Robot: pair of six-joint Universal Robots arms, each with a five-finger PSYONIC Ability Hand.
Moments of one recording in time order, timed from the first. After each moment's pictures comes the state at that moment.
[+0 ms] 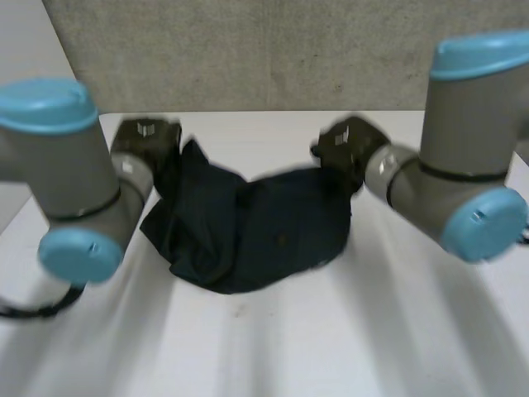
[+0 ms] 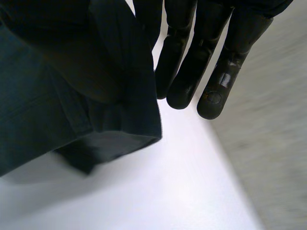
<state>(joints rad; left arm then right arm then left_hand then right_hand) 4.24 -2.05 -1.21 3.15 -1.75 3.40 2.10 -0.97 0.90 0.35 1.45 2.44 1.12 1.20 1.19 1.20 0.96 0.95 1.17 1.19 1.19 0.99</state>
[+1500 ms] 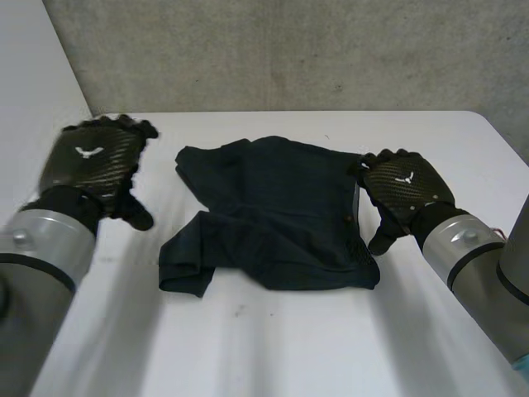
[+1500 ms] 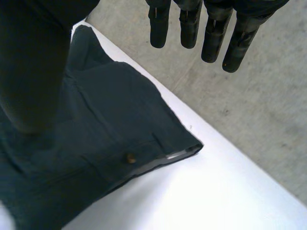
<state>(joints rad) 4.16 -1.52 -1.72 3.19 -1.81 3.31 1.98 -1.42 1.72 -0.09 1.44 2.79 0.31 0.30 0.31 0.30 0.11 0.21 0.23 0.22 0.24 0.07</state>
